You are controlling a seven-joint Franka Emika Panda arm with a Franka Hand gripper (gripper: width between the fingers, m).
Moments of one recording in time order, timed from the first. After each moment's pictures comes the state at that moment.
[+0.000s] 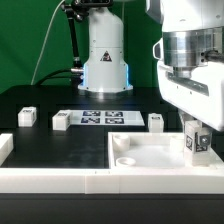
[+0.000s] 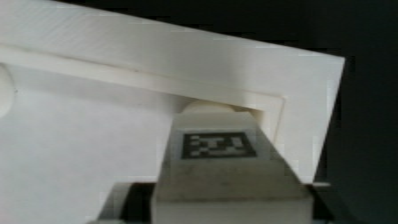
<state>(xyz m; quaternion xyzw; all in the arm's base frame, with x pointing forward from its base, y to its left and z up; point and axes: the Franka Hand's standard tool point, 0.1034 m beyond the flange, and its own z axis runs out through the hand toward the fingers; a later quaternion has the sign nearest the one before) 0.625 0.116 0.068 -0.75 0.65 0.03 0.05</state>
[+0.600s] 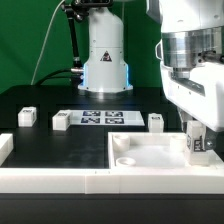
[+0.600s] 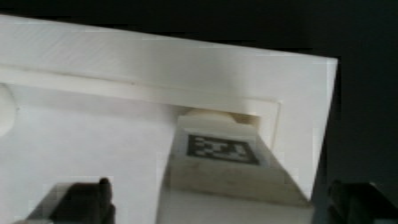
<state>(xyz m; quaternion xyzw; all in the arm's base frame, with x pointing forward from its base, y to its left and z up) 0.624 0.120 0.068 -0.78 0.62 0.04 0.06</state>
